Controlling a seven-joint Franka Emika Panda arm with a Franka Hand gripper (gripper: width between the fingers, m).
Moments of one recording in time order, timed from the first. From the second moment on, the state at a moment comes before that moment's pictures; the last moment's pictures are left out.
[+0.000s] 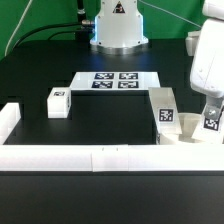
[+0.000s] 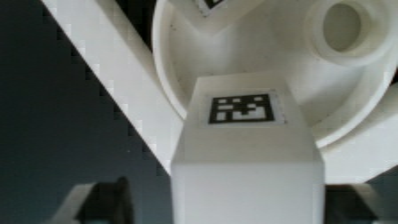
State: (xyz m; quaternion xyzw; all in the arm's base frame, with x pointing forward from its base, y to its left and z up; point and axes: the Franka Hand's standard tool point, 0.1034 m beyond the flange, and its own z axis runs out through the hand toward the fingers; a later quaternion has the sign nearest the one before) arm 0.656 0.114 0.077 0.89 0.45 -0.02 0.08
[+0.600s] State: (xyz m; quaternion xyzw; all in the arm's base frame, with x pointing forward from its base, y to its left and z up) arm 0.657 0.114 0.078 0.96 0.26 0.00 0.08
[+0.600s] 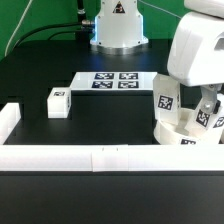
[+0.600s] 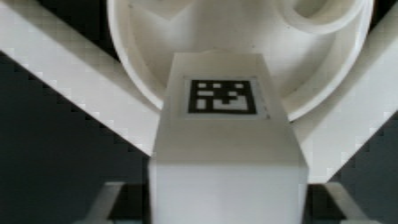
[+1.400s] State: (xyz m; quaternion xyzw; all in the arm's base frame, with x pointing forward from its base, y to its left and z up) arm 0.673 0.083 0.075 1.00 -0.03 0.01 0.02
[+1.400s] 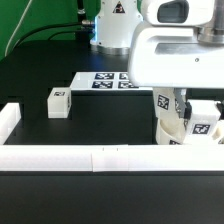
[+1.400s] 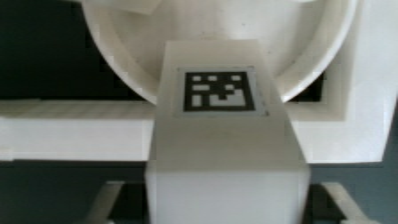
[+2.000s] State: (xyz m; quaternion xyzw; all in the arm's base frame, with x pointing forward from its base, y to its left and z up) arm 0.666 0.055 0.072 0.92 -0.38 0.05 0.03
